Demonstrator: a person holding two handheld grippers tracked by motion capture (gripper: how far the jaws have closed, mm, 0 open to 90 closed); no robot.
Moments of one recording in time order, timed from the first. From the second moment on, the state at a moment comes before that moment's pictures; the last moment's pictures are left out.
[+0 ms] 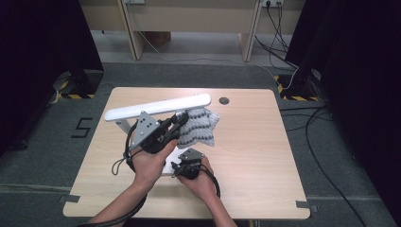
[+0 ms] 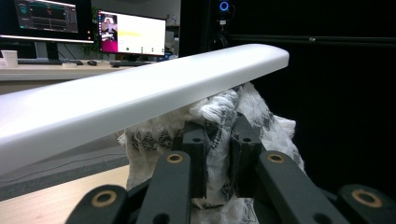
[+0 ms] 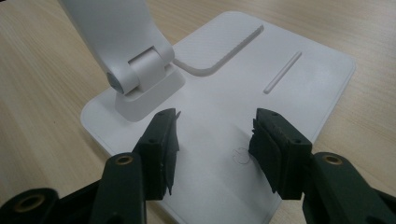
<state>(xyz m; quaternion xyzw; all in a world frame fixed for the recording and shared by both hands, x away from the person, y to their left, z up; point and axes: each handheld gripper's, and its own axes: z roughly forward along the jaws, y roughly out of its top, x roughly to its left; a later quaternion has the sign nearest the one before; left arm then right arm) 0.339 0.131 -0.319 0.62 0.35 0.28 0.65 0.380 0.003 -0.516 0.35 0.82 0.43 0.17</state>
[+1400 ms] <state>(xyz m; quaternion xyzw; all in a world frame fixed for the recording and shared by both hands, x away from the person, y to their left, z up) 0.317 0.211 -0.333 0.60 0.38 0.30 0.63 0.381 0.004 -0.516 0.35 0.82 0.43 0.17</state>
